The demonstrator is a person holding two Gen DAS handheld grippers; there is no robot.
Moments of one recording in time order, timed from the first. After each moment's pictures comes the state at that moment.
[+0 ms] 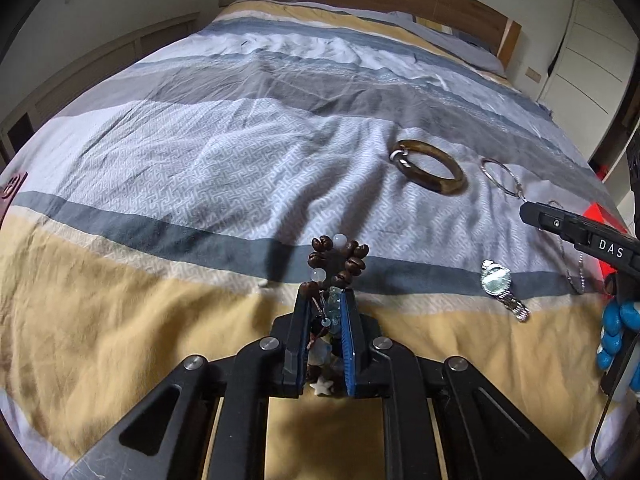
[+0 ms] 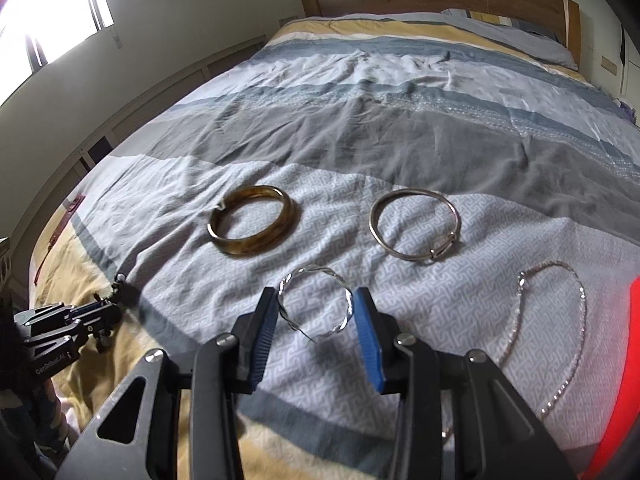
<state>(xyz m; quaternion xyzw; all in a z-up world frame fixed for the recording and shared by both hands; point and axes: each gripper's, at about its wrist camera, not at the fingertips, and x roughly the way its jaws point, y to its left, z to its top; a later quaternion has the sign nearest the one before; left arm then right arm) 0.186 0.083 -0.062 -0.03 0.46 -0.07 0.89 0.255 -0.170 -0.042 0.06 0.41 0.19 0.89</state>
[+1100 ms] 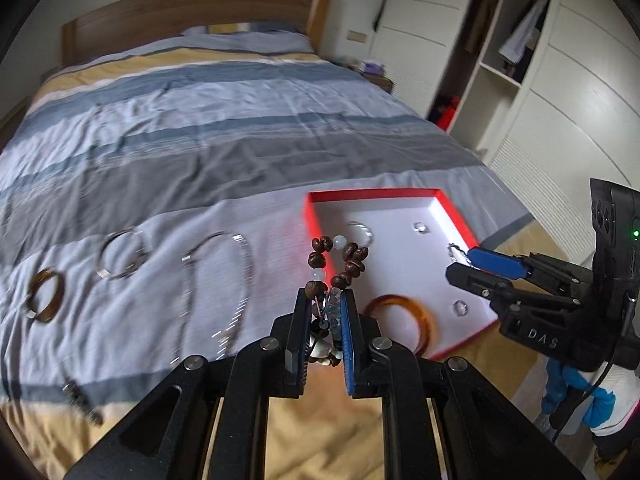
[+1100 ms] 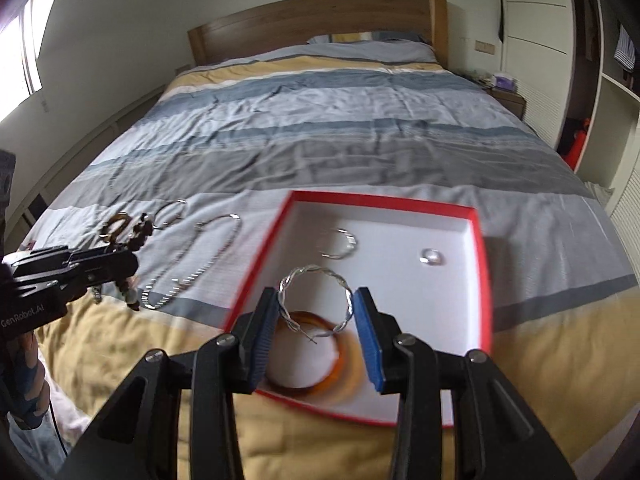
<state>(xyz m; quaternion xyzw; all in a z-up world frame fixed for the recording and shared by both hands) 0.167 -0.283 0.018 0.05 0.42 -0.33 0.84 0.112 -0.457 -0.003 0.09 0.38 0.02 0.92</state>
